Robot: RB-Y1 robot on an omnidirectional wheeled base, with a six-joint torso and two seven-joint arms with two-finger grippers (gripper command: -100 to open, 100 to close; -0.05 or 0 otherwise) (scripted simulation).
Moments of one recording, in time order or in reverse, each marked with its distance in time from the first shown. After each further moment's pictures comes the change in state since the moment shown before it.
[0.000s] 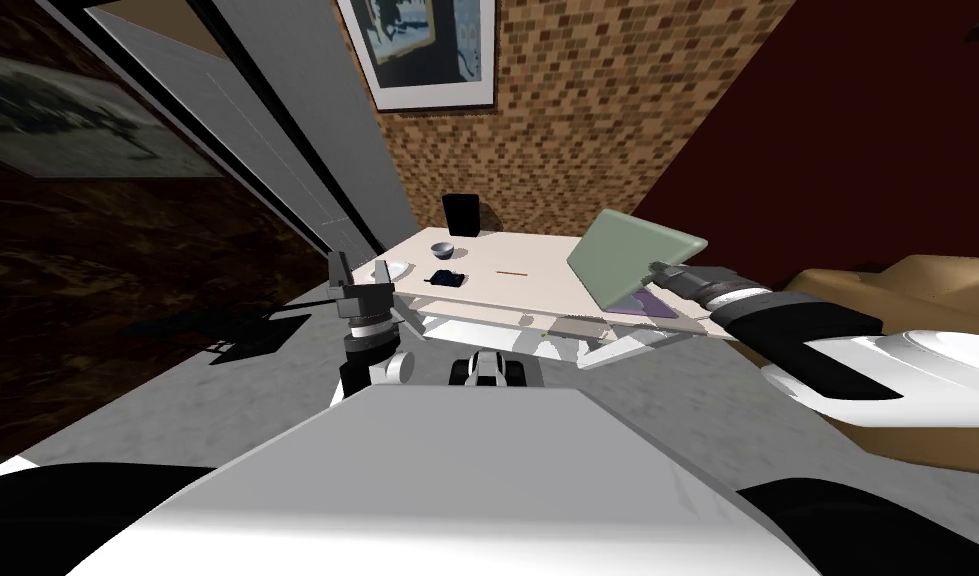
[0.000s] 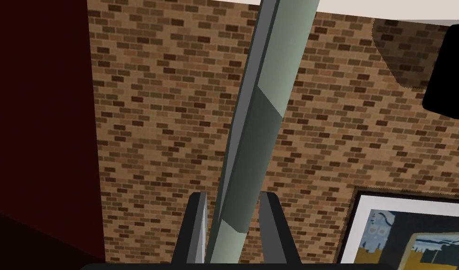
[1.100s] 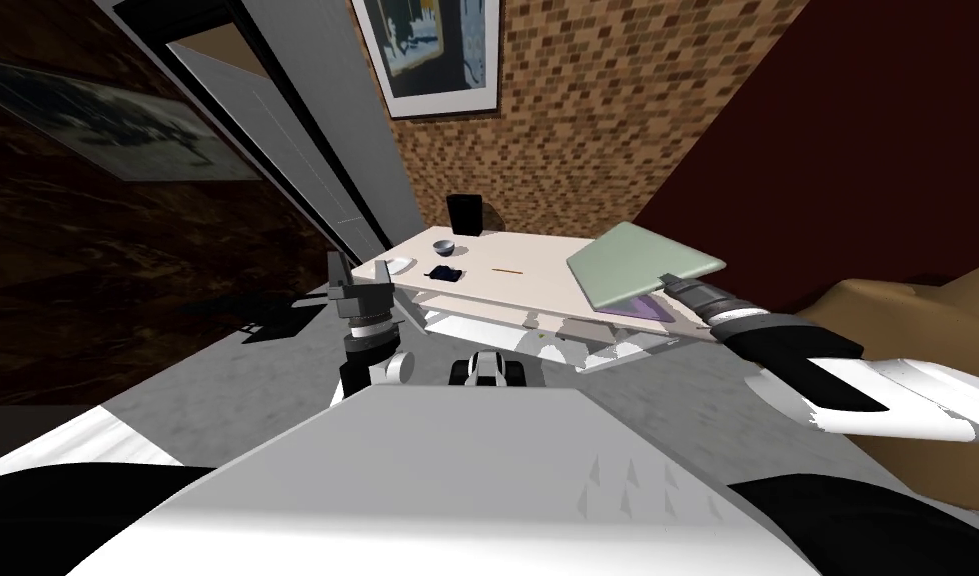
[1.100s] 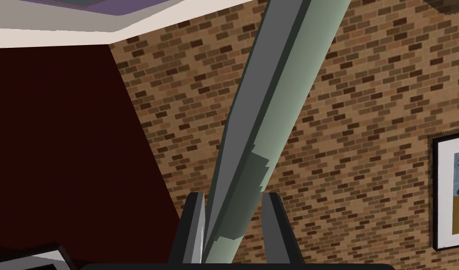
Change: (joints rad) left arm 0.000 0.000 0.000 0.000 0.000 0.000 0.000; right arm -0.177 0.167 0.142 0.156 -0.100 -0.132 -0.079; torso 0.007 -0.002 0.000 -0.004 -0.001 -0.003
